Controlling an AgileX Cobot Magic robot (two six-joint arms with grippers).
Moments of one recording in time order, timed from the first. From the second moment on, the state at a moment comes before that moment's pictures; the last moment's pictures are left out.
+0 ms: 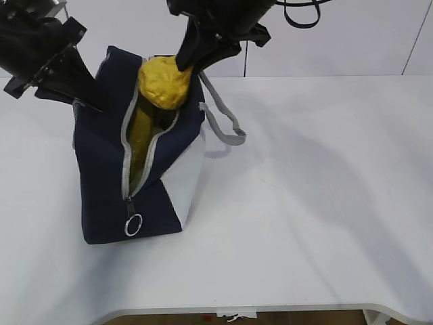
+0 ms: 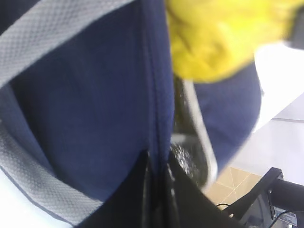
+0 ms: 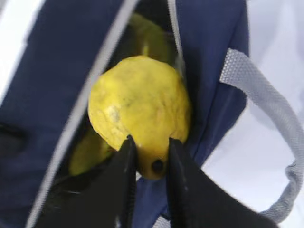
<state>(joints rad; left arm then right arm) -0.11 1.78 -1.47 -0.76 1.21 0.31 0.40 2.17 -2.24 0.48 1.26 -0.08</state>
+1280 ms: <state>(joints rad) -0.11 1.78 -1.47 -0.76 1.21 0.31 0.41 2.18 -2.20 0.42 1.25 -0.08</state>
